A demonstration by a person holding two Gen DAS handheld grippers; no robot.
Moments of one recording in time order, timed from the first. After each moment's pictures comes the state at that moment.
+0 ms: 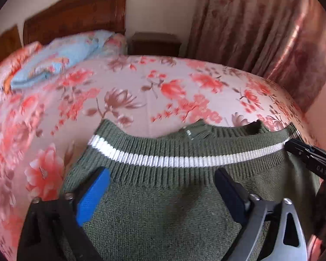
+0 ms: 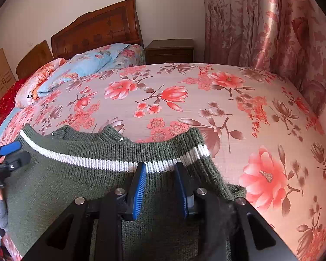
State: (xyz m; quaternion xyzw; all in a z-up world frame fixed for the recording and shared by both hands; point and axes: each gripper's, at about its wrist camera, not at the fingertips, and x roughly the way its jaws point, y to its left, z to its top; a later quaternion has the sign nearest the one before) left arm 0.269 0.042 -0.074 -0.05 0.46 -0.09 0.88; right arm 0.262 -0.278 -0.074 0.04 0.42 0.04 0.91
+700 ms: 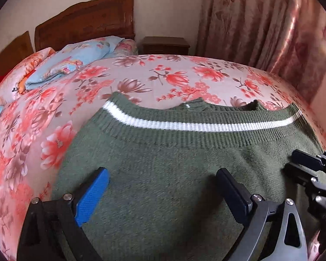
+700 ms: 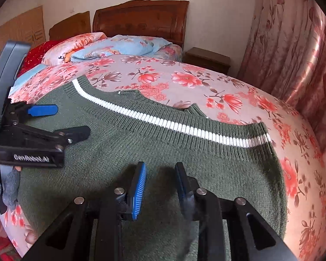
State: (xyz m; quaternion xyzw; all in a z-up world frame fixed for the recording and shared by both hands) left arm 0.208 0.033 -0.076 0.00 0.43 -0.04 0.90; right arm 0.194 -0.193 -0.075 -0.08 0.40 0.12 0.91
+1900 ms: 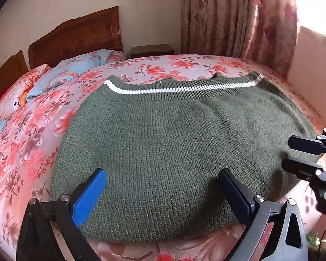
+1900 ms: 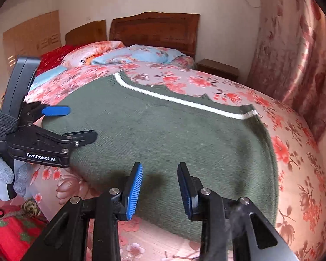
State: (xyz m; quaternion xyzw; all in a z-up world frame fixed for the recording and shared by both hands) left arm 0.102 0.007 -0.074 0.06 0.40 -0.08 0.91; right arm 0.086 -0.178 -0.067 -0.11 0.36 0.17 0.91
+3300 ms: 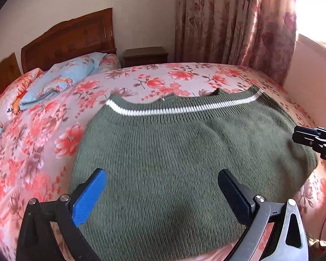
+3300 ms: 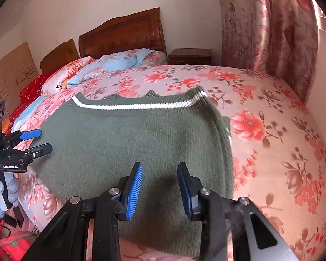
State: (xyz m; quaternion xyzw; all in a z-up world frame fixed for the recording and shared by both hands) left arm 0.141 0.022 -0.046 0.05 0.39 -0.11 0.91; right arm 0.125 -0.274 -0.053 0.03 0.38 0.12 0.92
